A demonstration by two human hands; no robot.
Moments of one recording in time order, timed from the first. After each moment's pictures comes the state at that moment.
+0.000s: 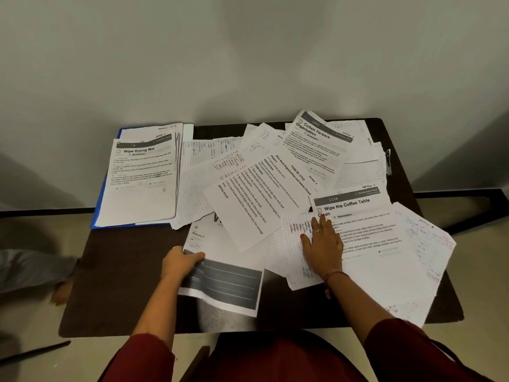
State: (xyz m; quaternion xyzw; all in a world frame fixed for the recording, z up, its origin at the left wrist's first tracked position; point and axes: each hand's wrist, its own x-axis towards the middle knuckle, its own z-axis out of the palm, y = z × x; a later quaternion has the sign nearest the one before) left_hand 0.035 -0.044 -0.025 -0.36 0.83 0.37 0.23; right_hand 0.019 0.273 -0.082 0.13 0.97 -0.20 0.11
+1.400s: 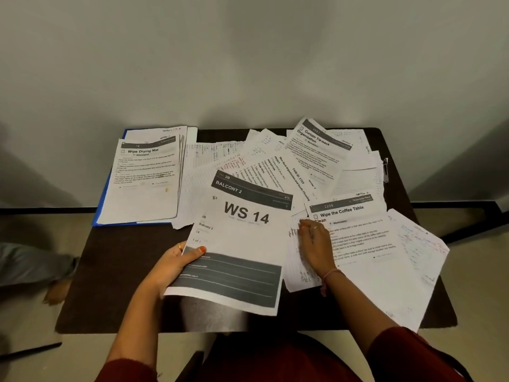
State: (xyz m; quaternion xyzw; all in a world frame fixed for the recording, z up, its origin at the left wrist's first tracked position) left_hand 0.057 -0.045 0.029 -0.28 0.66 0.66 0.25; right_hand 0.012 0.263 -0.057 0.12 0.88 -0.46 0.01
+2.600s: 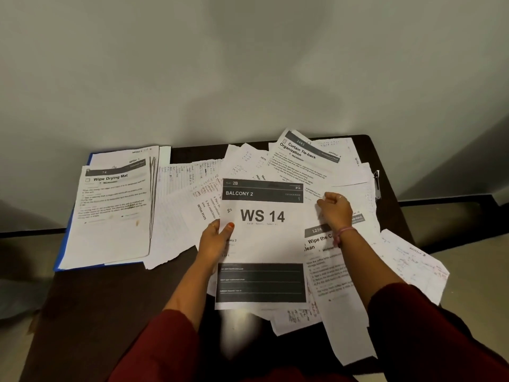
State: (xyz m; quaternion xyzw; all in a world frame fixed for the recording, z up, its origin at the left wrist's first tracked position) left_hand -0.082 0.068 -0.031 -0.25 0.71 0.64 0.15; right_hand -0.136 0.345 -0.031 0.34 0.76 -0.56 0.03
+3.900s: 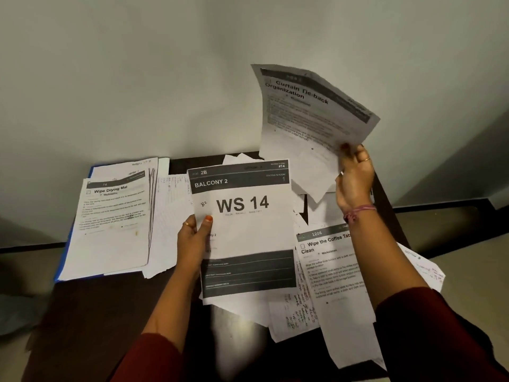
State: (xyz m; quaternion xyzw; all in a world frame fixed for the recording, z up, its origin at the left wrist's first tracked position) left_hand -0.078 0.057 0.016 -0.22 0.67 0.71 0.01; right_hand -0.167 0.353 0.070 0.18 0.52 -0.81 -0.18
